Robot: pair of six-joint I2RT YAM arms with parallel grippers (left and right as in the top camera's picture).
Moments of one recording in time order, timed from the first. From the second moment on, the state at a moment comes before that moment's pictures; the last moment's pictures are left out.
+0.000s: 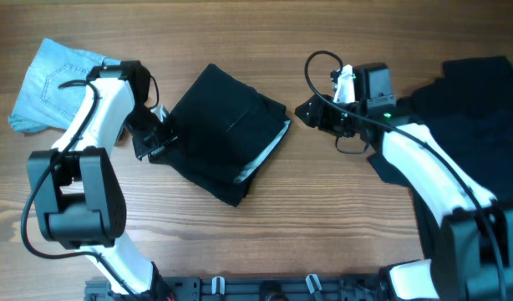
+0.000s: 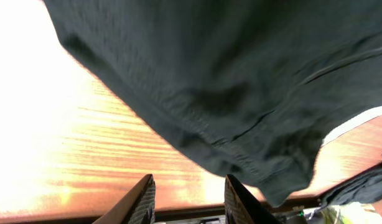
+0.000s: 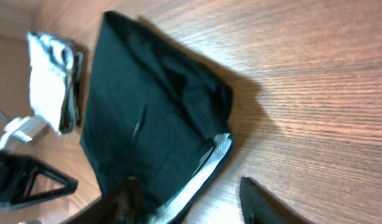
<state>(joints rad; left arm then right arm) 0.02 1.91 1.38 -1.32 0.35 -0.34 0.21 1.59 1.00 -0.35 -0.53 0.51</state>
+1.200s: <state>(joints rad) 0.04 1.71 0.70 -0.20 0.81 -0.81 0.43 1.99 1.00 0.00 -0.65 0.83</state>
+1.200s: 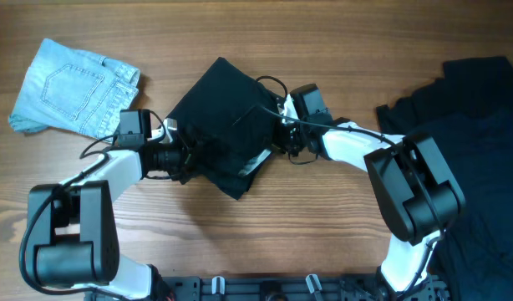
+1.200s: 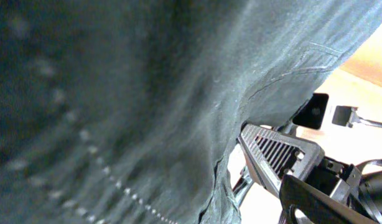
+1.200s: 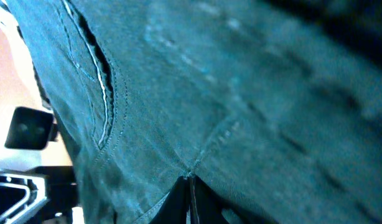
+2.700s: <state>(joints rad) 0.46 1.91 1.28 0.54 0.80 -1.11 0.40 1.38 1.00 -0.35 -0.55 0.55</state>
